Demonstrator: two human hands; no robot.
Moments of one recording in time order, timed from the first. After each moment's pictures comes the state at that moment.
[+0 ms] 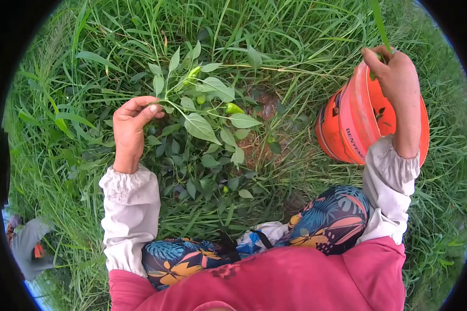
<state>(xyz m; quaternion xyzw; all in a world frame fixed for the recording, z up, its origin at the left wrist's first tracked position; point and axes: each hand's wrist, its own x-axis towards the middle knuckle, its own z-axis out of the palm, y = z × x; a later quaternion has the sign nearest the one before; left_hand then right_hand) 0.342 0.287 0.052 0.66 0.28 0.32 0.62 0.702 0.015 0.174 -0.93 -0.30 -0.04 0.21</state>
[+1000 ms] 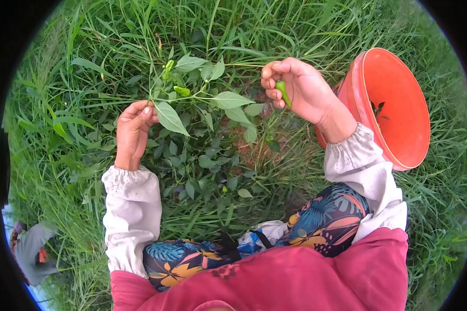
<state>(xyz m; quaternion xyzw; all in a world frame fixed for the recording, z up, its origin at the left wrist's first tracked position) 0.337 0.312 0.017 0.54 0.25 0.31 0.74 0.643 0.086 0.071 -0.41 -0.22 0.63 0.62</state>
